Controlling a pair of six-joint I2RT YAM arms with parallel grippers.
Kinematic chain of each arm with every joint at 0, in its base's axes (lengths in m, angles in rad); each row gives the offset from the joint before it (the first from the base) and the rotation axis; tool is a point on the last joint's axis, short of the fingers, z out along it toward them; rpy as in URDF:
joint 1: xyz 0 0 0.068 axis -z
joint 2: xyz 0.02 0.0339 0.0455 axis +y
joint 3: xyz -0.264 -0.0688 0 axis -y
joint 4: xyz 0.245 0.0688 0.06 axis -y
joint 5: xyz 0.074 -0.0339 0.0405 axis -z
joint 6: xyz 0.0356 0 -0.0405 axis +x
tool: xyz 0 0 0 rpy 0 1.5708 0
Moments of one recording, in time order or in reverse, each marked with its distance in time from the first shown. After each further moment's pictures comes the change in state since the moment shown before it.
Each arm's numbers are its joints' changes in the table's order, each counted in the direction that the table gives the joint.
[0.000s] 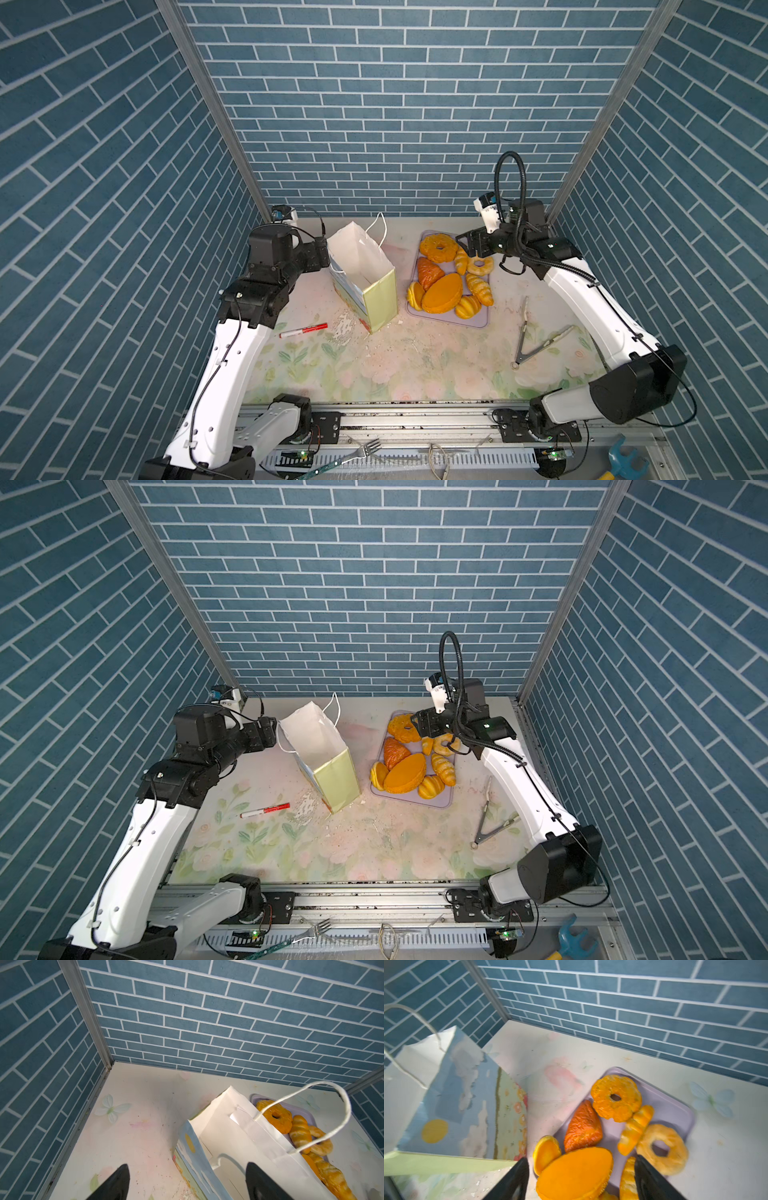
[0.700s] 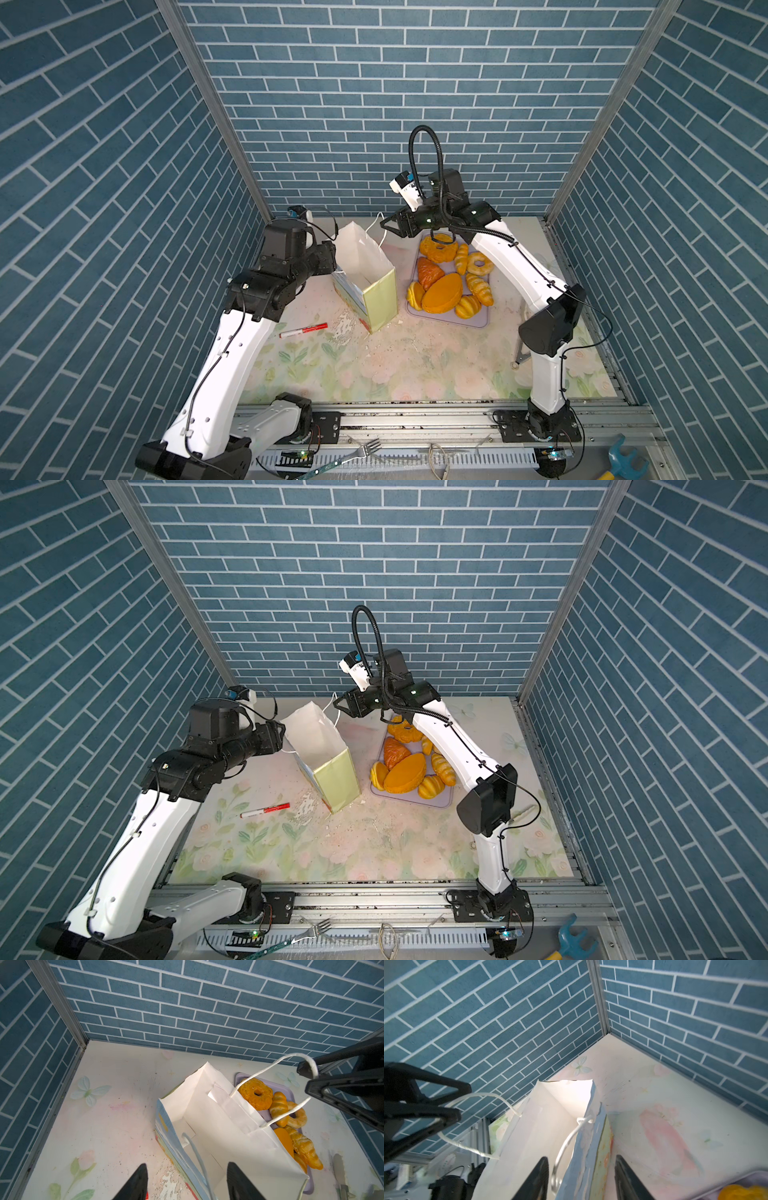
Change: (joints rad) left arm 0.079 0.062 0.053 -0.111 0.029 -0.075; right arm -0.267 0.555 0.720 -0.095 -0.233 0.066
